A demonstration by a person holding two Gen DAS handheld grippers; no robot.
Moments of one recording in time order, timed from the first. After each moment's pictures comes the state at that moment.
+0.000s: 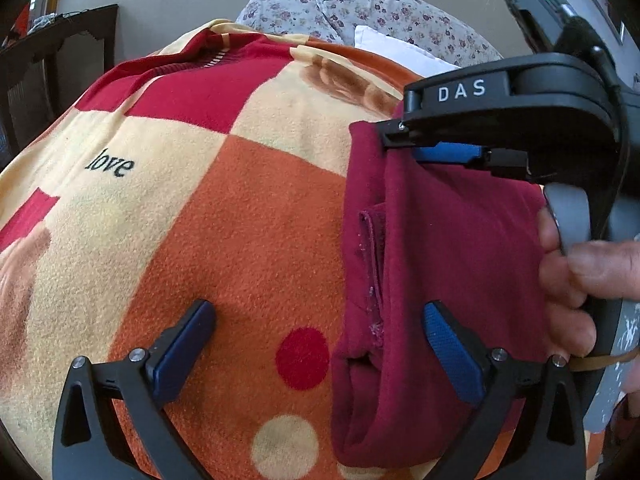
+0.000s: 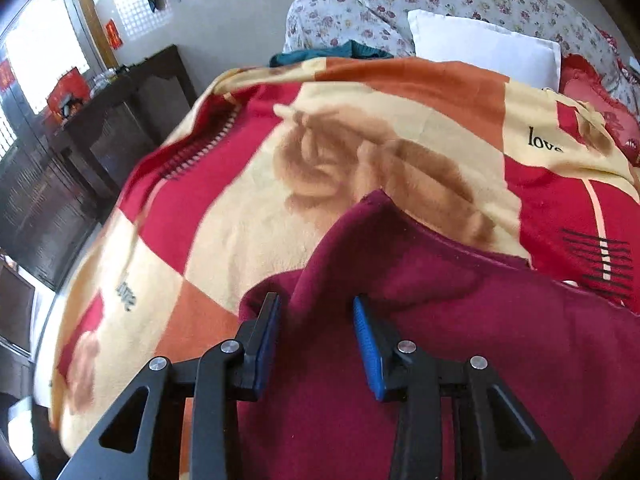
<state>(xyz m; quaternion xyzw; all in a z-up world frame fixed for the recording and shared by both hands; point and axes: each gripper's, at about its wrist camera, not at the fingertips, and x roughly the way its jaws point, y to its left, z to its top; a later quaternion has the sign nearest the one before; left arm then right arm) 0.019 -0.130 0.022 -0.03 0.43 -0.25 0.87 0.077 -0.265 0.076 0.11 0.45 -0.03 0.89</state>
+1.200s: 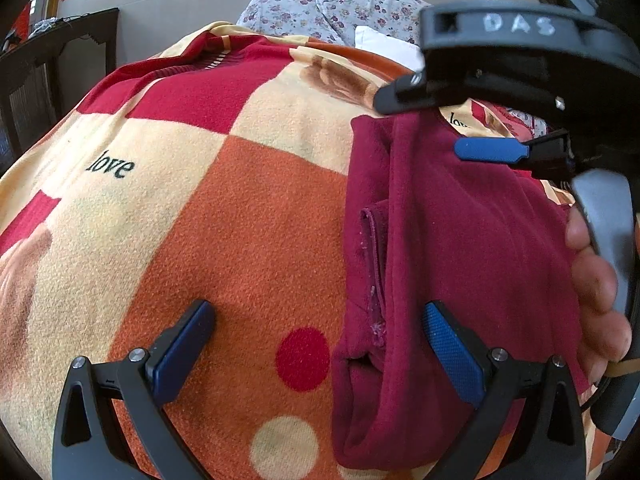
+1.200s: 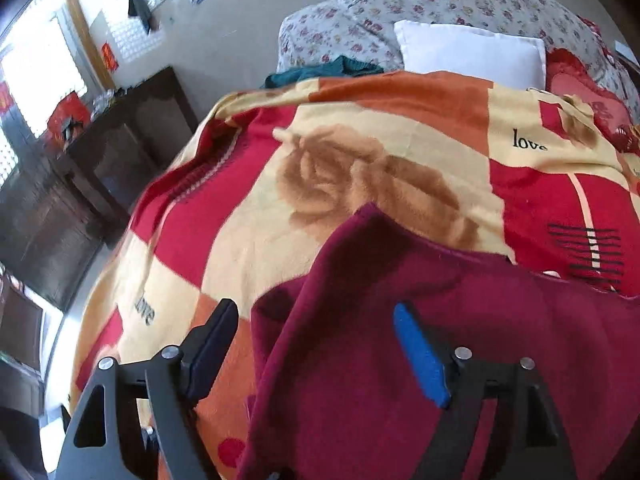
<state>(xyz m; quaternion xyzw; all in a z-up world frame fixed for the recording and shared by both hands) 0.015 -0.131 0.021 -0.02 0.43 -0.24 0.87 0.065 -0.266 0.093 0.13 0.44 -0.04 0.89</state>
